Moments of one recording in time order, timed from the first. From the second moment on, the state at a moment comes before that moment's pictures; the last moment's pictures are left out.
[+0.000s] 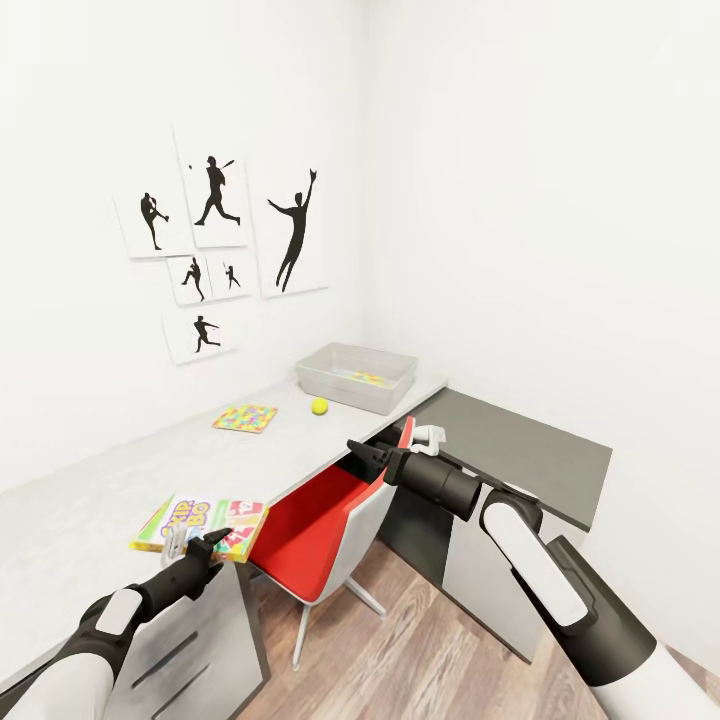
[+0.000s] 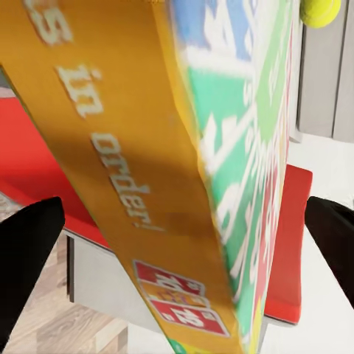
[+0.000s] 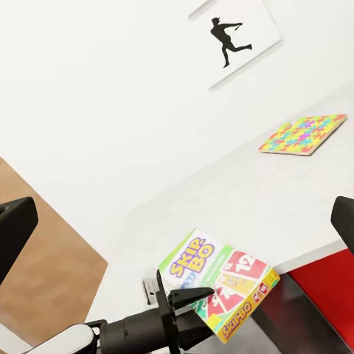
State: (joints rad) left arm -0.63 0.10 0.75 -0.46 0.47 0.66 -0.46; right arm -0.57 -0.18 0.47 -1.54 -1.04 0.51 0.16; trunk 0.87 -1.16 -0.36
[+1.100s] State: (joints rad) left arm -0.63 0.10 0.75 -0.46 0.47 0.66 -0.46; right arm -0.57 -0.18 0.47 -1.54 -1.04 0.51 0.16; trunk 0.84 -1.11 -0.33
